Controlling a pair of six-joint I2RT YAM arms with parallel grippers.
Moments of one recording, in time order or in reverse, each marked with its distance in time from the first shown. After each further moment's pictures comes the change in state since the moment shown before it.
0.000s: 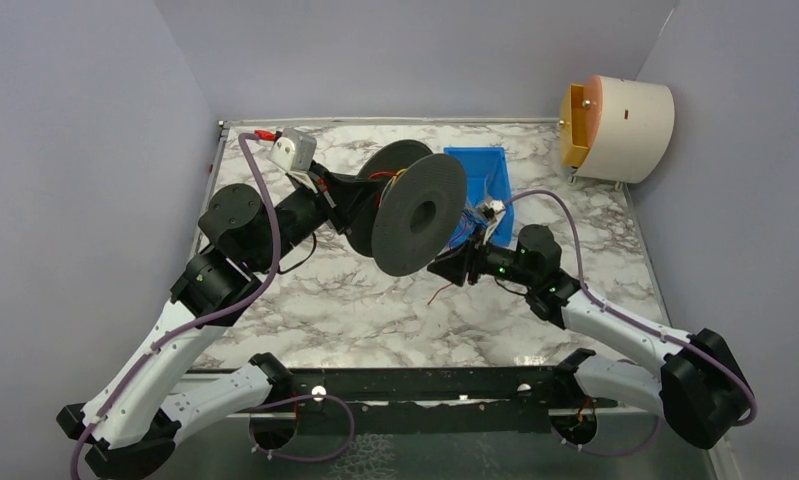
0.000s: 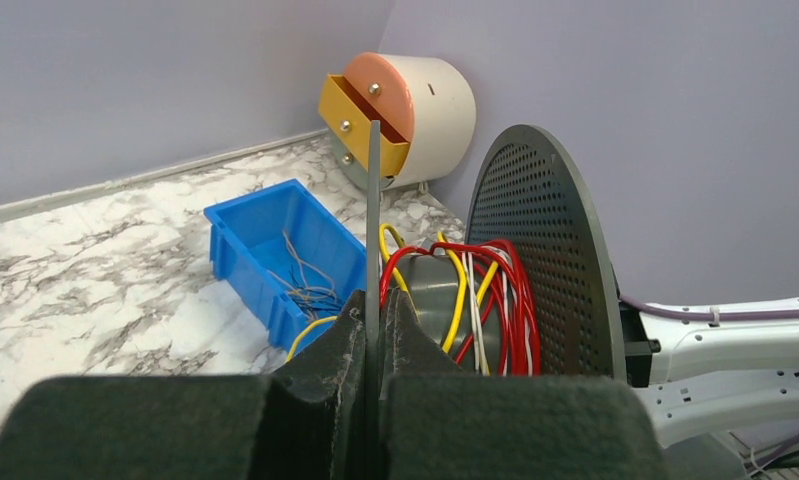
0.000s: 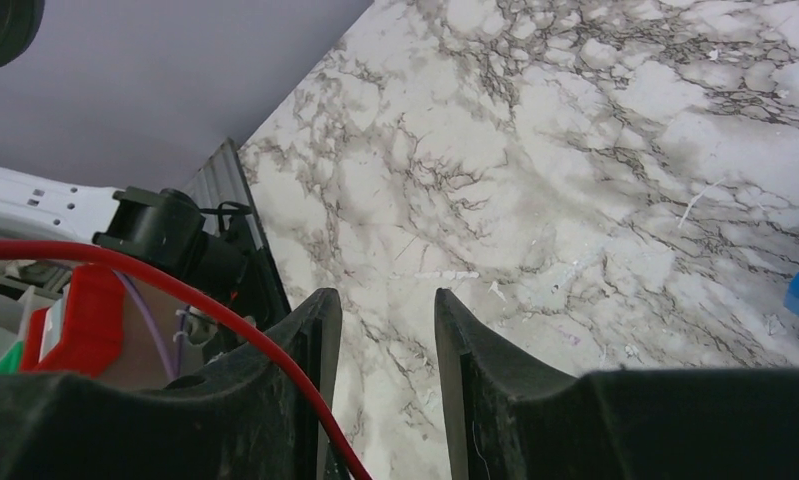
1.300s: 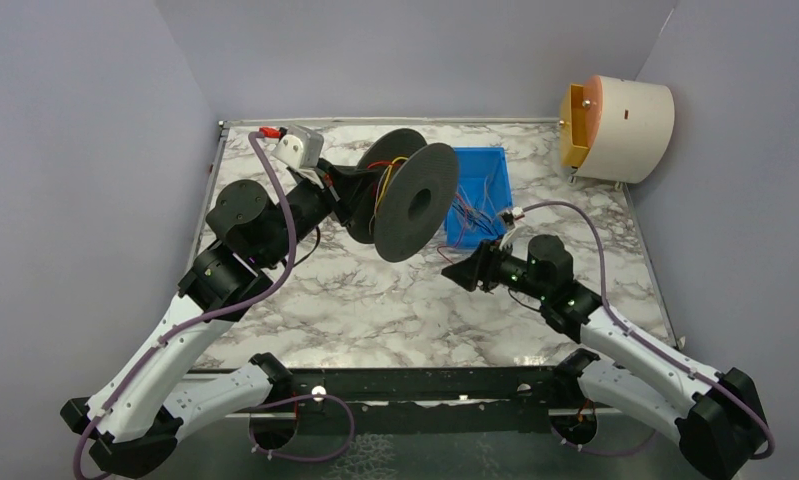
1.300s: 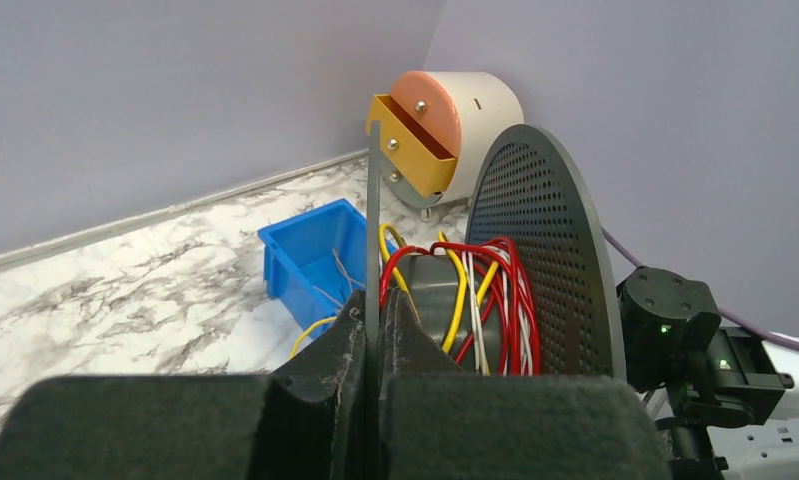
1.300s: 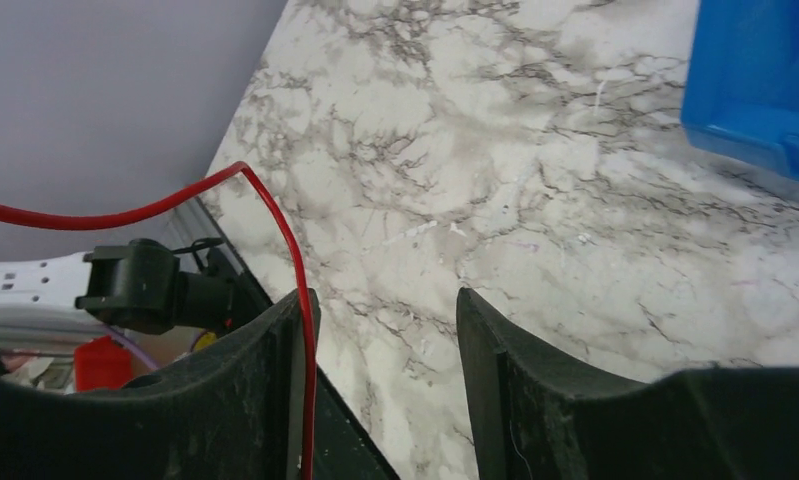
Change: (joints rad) left arm 0.000 0.026 -0.007 0.046 -0.069 0.098; right arm 0.000 -0.193 -0.029 -0.285 0.195 0.170
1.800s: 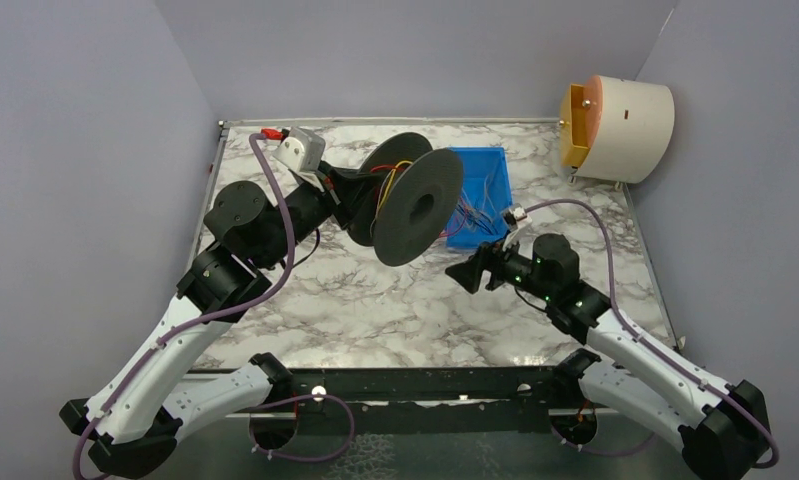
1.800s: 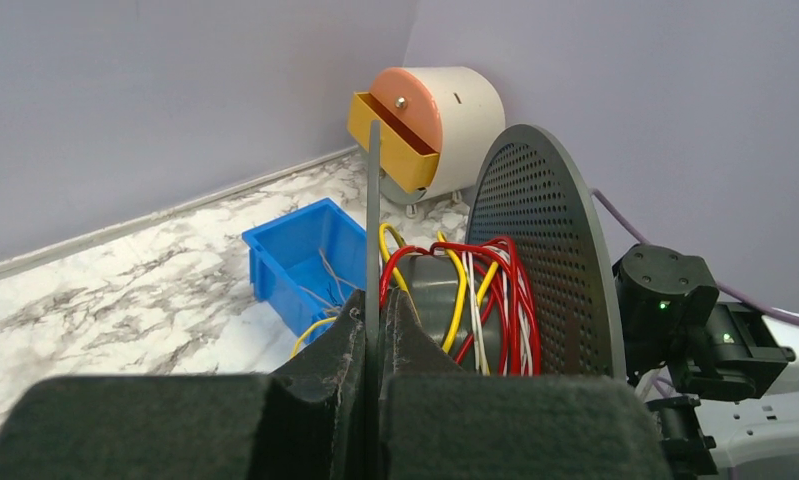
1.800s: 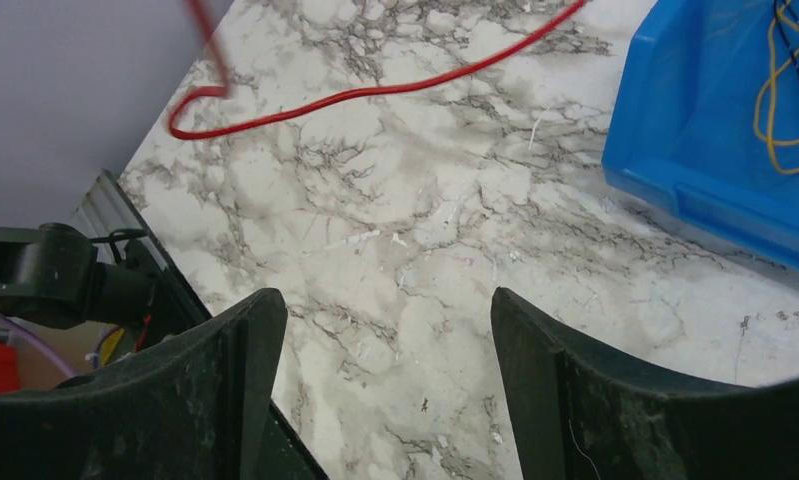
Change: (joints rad) left arm 0.000 -0.006 0.000 -0.001 0.048 0.010; right arm 0.000 -0.071 0.025 -0.113 0.087 -0.193
